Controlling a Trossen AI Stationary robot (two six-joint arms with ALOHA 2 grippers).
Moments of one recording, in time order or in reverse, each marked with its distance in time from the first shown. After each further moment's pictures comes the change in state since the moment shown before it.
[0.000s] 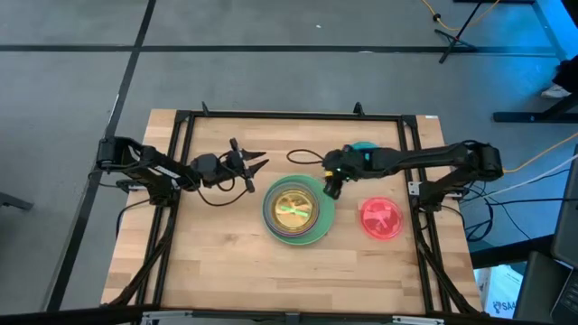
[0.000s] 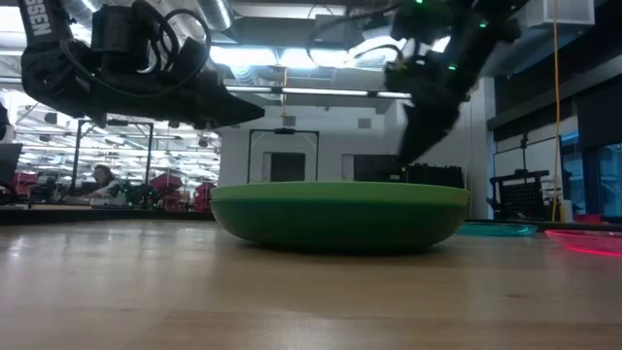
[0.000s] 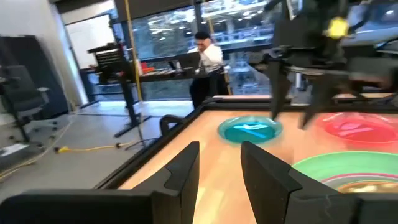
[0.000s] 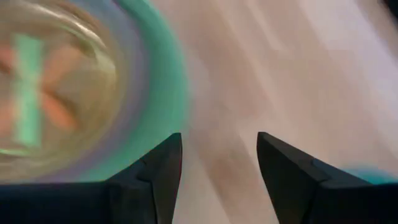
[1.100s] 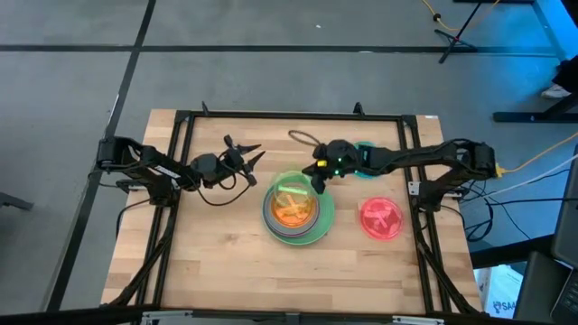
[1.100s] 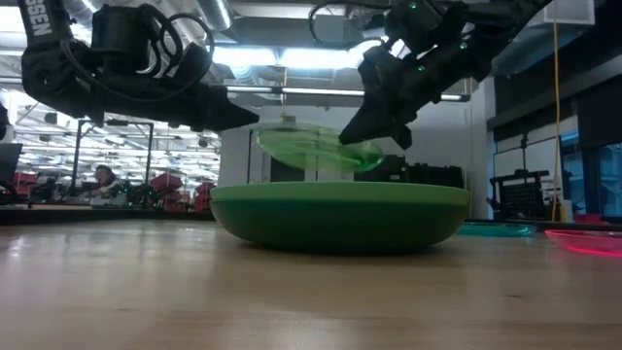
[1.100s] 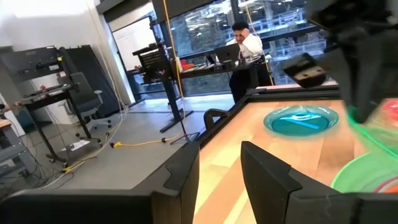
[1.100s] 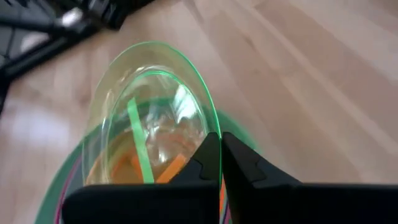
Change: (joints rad) left arm 0.006 0.000 0.000 0.003 -0.173 0.115; right arm -0.076 0.056 -0.105 0.585 -0.283 0.106
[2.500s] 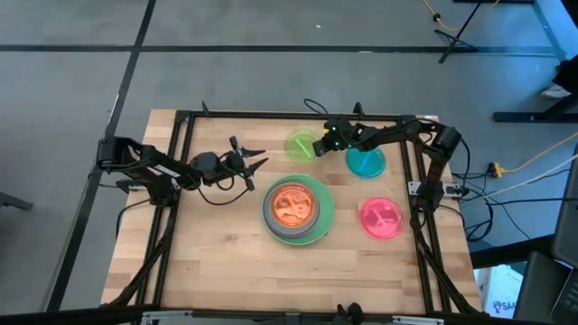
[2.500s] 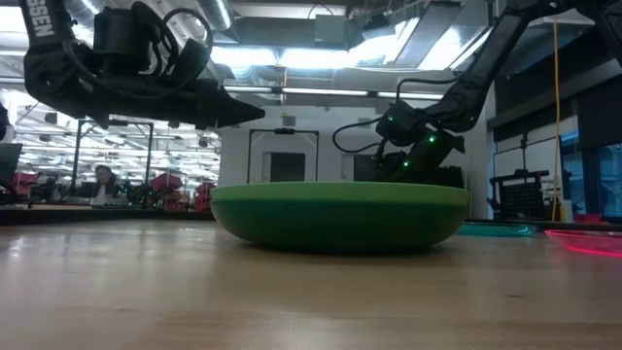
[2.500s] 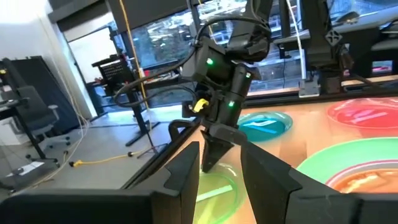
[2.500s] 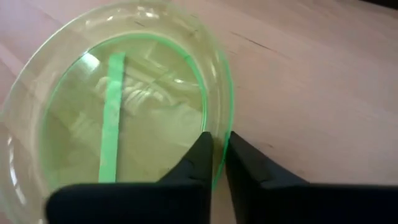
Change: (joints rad) left arm 0.024 -0.001 0.000 0.001 0.202 -0.003; right arm -0.408 0.348 0.012 0.070 0.055 0.085
